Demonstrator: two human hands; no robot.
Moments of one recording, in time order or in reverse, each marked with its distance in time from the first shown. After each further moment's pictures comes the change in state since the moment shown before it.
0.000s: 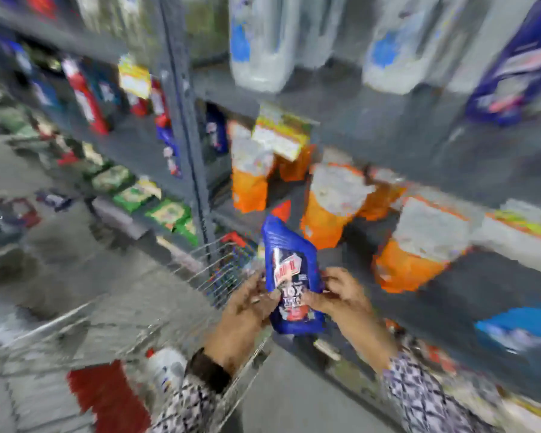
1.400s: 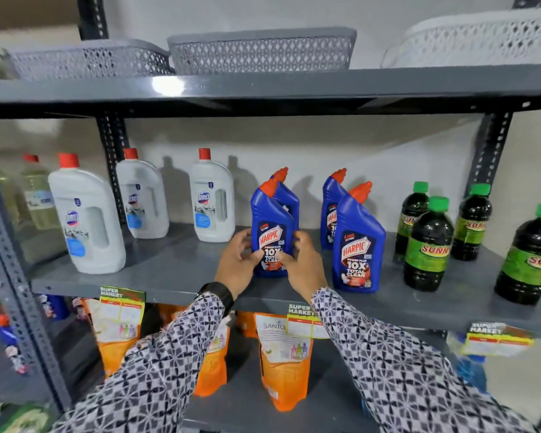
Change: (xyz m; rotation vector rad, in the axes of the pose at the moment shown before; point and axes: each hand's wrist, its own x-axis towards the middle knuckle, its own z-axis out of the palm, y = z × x) left_hand 0.159 0.186 0.294 0.498 -0.244 0.612; right_hand 0.036 -0.226 -0.208 -0.323 0.645 -0.520
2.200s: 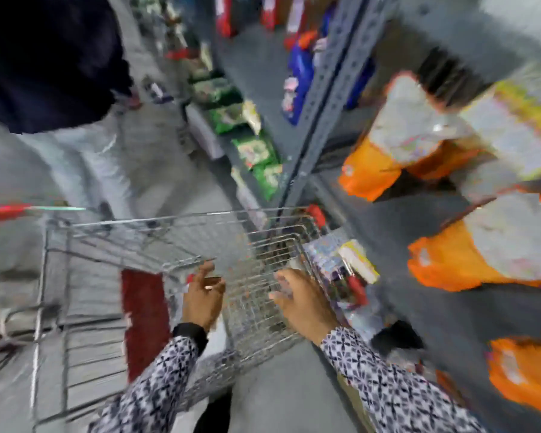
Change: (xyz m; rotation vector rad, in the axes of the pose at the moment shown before) left_hand -0.431 -0.338 -0.266 -0.029 1.008 -1.045; right_hand -0.301 0.133 0.384 -0.403 -1.313 -0.232
